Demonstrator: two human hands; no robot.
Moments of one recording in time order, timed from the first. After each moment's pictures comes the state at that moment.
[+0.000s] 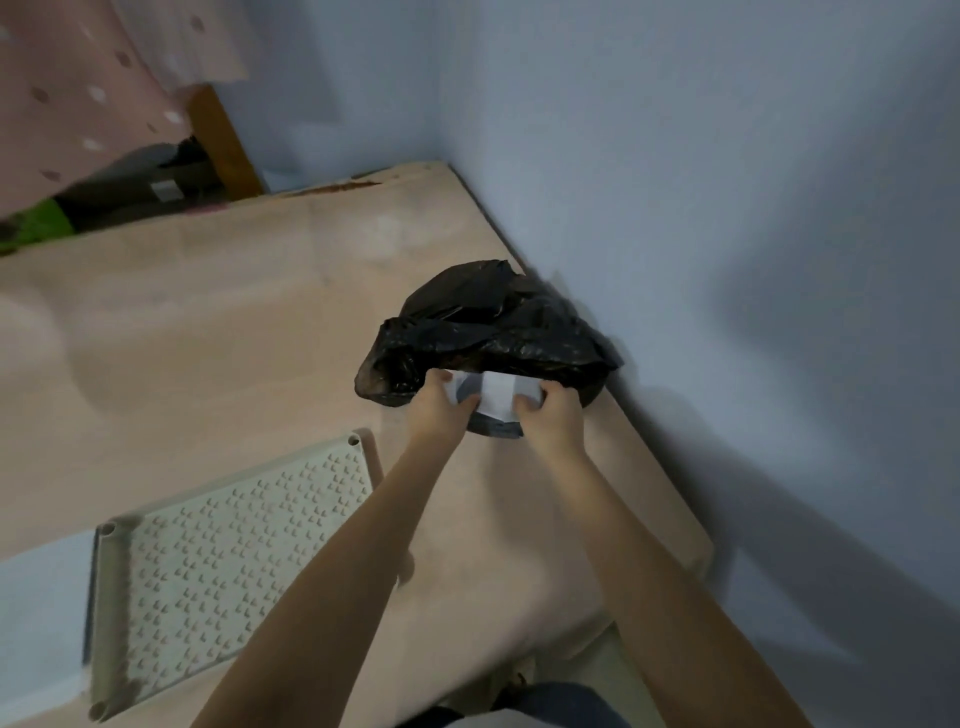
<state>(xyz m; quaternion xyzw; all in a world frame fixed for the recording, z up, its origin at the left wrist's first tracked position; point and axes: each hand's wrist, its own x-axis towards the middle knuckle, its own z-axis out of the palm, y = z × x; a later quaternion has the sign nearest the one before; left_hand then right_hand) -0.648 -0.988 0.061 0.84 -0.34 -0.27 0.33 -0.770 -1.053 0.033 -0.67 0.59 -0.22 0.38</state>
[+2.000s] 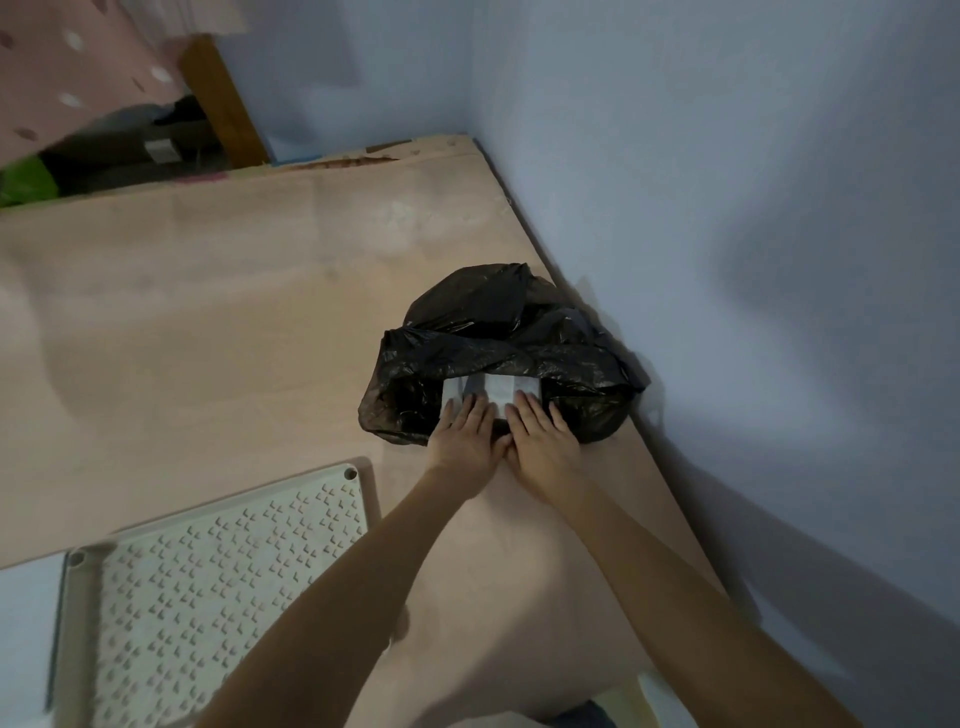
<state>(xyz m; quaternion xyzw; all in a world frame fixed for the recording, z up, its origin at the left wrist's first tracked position) -0.628 -1.034 -0.004 0.77 -0.61 -0.16 -0.10 -0.743 -1.101 -0.013 -0.92 0.37 0.12 0.06</state>
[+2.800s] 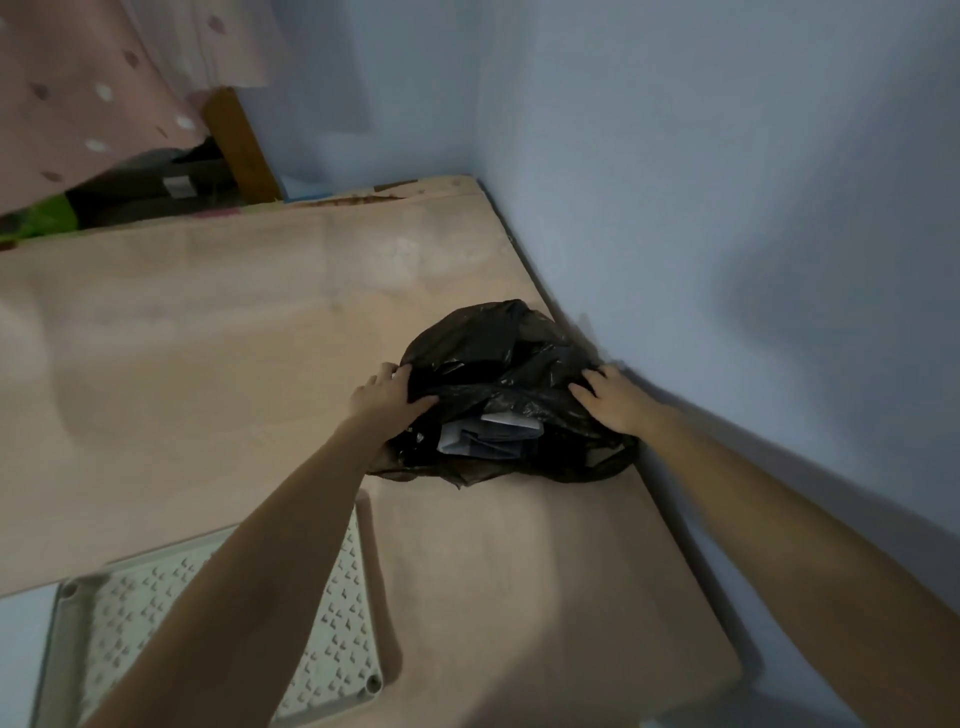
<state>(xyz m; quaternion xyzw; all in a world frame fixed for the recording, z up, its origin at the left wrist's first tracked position) -0.508 -1.061 0.033 0.86 -0.48 -0.19 0.02 -0.769 -1.235 0.047 -0.84 0.46 0.16 0.26</state>
